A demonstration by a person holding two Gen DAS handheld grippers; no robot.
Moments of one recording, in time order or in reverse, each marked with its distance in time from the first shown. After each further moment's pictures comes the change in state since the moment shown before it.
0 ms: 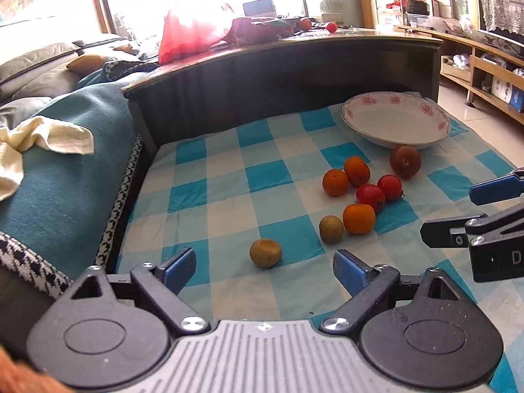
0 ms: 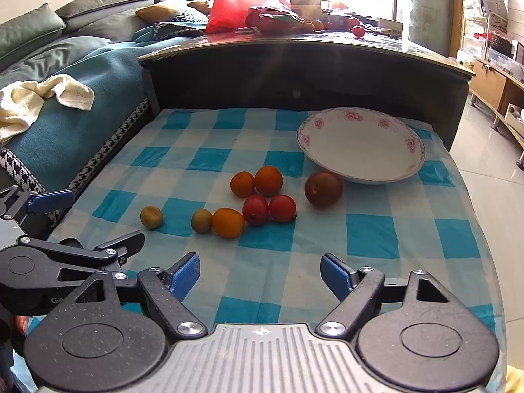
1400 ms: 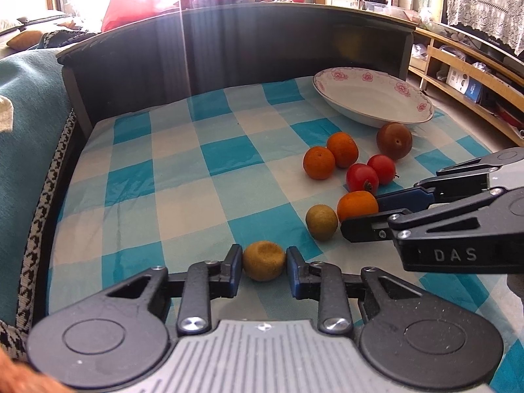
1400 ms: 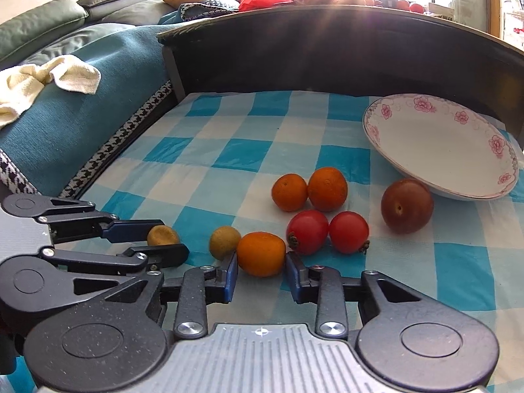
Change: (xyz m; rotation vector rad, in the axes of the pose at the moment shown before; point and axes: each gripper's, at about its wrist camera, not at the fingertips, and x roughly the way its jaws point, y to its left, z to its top) left arm 0.061 0.025 -0.002 0.021 0.069 -0.245; right arm 0.081 0.017 0.014 -0.015 0.029 0.144
